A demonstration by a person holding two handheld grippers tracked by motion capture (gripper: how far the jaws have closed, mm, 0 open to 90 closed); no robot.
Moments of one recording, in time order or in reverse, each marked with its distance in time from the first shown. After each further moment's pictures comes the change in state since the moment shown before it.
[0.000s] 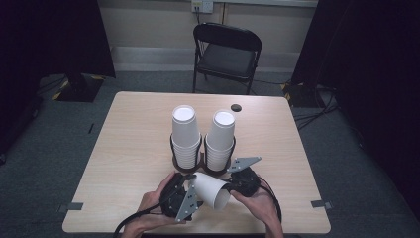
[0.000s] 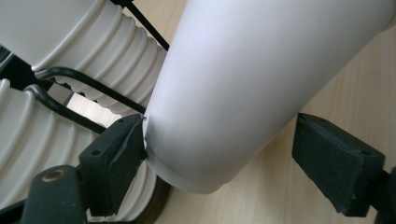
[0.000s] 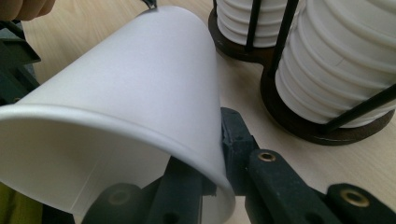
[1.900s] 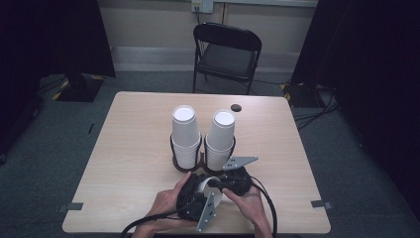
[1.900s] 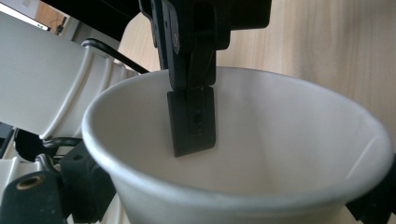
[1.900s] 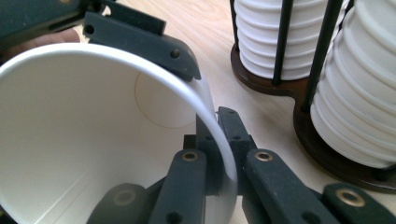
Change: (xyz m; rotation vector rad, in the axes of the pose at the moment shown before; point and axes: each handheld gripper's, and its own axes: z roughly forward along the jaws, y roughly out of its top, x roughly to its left) left arm -0.014 0.032 0.016 0.046 0.054 0.144; right arm 0.002 0.003 0.022 -0.131 0.098 0.087
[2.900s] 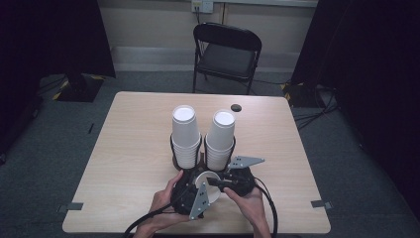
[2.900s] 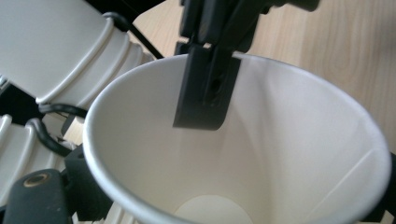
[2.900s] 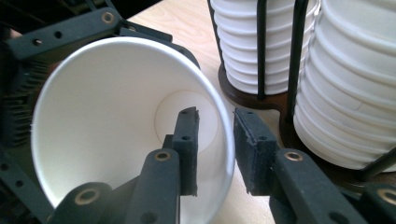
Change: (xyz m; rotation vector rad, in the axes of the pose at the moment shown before) left arm 0.012 -0.018 0.002 -0.070 0.002 -0.220; right arm 0.002 -0.002 -0.010 -0.095 -0.044 0.050
